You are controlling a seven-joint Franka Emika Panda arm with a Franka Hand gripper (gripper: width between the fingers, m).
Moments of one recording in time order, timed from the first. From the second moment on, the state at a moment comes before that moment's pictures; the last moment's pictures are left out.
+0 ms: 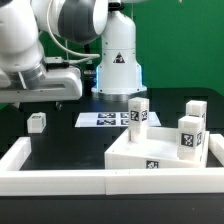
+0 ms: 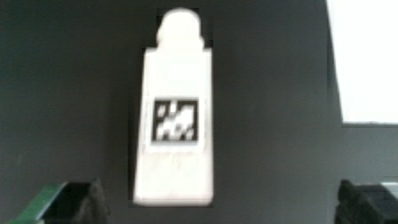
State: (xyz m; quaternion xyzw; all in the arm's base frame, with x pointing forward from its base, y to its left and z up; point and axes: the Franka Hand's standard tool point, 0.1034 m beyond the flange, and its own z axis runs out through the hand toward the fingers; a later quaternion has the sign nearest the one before) arm 0.381 -0.201 0.050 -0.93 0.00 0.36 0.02
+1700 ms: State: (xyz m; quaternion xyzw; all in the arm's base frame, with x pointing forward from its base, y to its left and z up) arm 0.343 -0.227 0.015 -0.85 0.00 0.52 -0.02
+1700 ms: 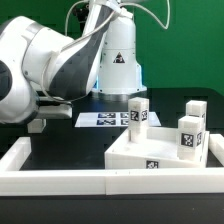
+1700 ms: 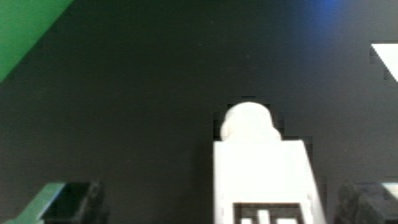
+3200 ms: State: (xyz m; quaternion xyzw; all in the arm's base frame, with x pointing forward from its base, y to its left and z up) arm 0.353 -0.214 0.043 -0.85 -0.01 0.52 0.00
